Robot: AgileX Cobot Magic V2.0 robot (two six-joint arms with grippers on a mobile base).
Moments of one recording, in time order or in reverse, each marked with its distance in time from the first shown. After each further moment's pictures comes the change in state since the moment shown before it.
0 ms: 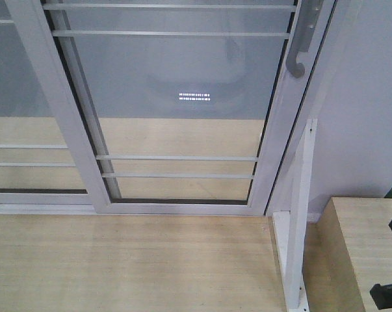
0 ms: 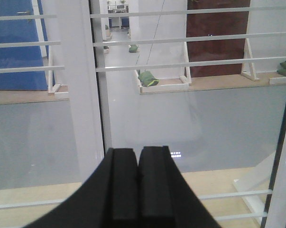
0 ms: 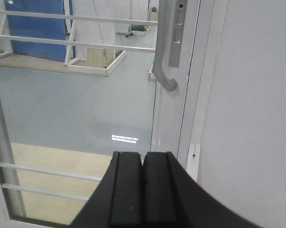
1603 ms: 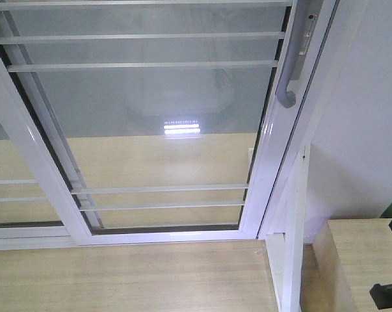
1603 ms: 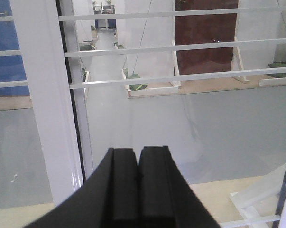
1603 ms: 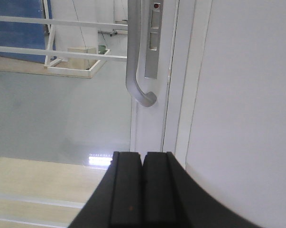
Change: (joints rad) left arm 0.000 0.000 0.001 0.000 -0.002 -0.001; right arm 0.000 0.000 0.001 0.001 0.000 0.000
